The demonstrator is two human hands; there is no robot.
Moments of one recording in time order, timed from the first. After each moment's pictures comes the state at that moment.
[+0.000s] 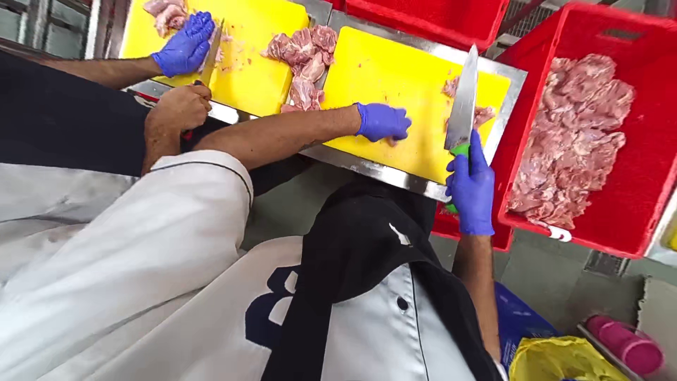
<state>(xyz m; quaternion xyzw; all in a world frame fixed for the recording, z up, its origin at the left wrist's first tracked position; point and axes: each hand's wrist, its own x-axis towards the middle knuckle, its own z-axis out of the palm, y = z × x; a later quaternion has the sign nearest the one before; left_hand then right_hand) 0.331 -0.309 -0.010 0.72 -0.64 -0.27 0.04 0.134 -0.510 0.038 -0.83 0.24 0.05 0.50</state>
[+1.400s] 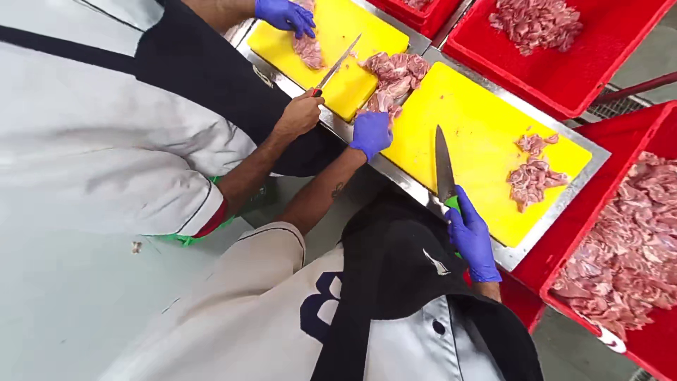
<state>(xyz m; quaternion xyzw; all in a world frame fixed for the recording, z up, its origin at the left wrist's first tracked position) 0.284 -0.158 -0.014 0.98 0.05 -0.15 0.09 0.116 -0.458 -0.010 -0.83 0.08 0.21 0.51</state>
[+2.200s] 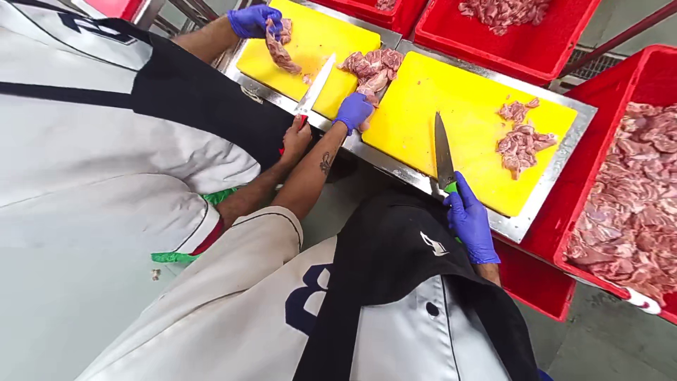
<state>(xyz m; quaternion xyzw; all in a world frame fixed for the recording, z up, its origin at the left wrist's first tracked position) 0.324 -0.133 -0.024 0.93 0.09 -0.18 0.31 0.085 -0.471 -0.026 -0.83 0.09 0.14 0.53</state>
